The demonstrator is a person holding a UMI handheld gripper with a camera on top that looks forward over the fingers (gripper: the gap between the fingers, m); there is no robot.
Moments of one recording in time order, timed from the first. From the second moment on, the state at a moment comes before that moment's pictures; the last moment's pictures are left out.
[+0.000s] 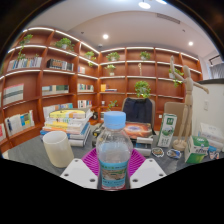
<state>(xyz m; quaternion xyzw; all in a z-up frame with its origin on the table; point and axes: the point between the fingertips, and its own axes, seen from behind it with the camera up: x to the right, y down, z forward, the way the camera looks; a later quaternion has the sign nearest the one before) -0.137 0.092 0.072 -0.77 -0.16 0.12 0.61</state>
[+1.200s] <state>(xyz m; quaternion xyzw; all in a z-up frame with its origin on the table) 0.068 -0.094 0.142 -0.78 0.04 -0.02 0.62</state>
